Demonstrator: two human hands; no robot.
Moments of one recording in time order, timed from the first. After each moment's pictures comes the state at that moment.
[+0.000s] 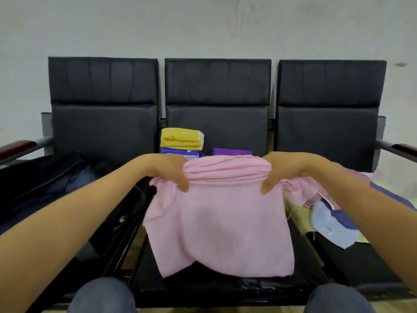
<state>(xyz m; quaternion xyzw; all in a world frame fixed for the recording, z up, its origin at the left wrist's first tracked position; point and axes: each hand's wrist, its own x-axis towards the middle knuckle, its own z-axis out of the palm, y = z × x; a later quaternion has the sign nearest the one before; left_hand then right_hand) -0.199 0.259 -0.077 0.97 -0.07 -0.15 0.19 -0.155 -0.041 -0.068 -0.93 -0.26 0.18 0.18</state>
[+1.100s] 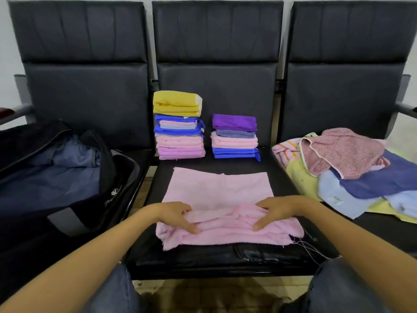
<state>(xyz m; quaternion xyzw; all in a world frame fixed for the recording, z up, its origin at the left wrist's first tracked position) -0.201 0.254 -0.272 0.93 -0.06 -0.31 0.19 -0.151 -0.050 -0.250 -0.89 -0.23 0.36 0.14</state>
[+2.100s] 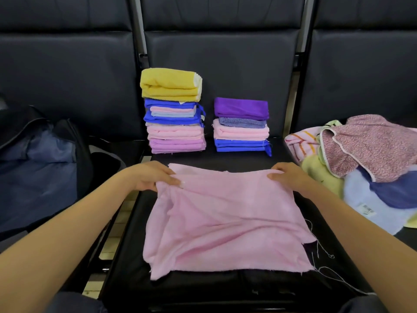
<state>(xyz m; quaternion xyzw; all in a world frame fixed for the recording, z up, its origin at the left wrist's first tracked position) -0.095 0.311 -0.254 0.81 0.12 -0.26 0.52 -0.026 -0.056 -0.286 -0.93 -0.03 0.10 0.35</state>
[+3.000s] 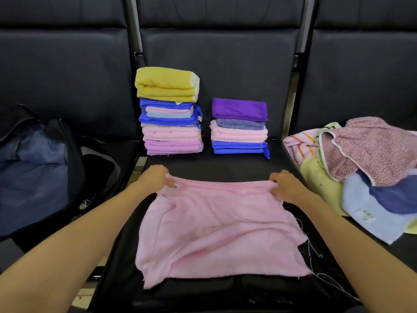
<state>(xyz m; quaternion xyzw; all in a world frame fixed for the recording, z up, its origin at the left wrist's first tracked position) -0.060 0.299 -0.299 0.97 0.10 -0.12 0.16 -0.021 -0.054 -0.306 -0.99 -0.07 0.11 0.10</state>
